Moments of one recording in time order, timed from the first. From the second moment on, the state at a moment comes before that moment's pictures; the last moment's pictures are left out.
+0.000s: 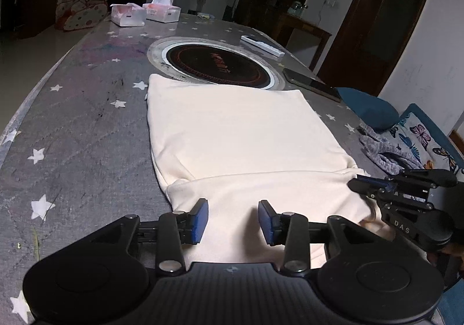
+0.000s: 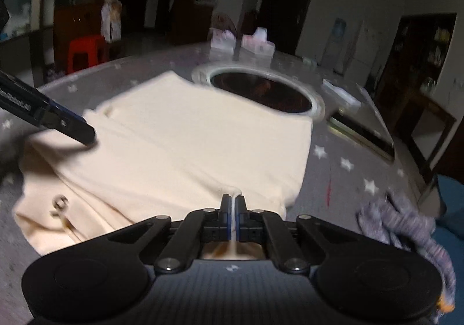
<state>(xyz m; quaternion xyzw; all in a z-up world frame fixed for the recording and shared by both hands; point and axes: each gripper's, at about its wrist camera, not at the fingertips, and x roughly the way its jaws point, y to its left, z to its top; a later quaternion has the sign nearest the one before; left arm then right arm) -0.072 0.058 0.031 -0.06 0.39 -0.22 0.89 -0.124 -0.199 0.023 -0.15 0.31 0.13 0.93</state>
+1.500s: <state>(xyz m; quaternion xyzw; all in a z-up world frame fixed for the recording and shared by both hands) -0.155 0.005 0.042 0.22 0.25 -0.36 0.88 -0.212 -0.190 0.021 -0.34 0.24 0.33 0.85</state>
